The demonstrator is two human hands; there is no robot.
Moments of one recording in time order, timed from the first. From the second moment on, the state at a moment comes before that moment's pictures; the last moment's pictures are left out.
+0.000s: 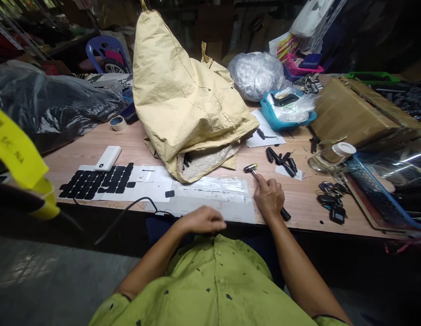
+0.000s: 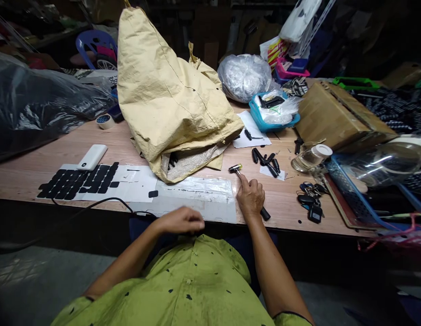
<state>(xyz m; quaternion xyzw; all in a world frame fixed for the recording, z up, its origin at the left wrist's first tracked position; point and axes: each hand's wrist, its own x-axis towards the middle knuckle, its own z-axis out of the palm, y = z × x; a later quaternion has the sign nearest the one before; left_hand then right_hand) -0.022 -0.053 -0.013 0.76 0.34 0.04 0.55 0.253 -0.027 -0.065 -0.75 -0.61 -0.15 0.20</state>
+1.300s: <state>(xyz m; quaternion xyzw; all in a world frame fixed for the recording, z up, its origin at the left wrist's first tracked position) 0.004 0.026 -0.047 0.81 0.45 0.24 0.29 0.245 -0.024 -0.060 -0.76 -0.60 -0.14 0.20</state>
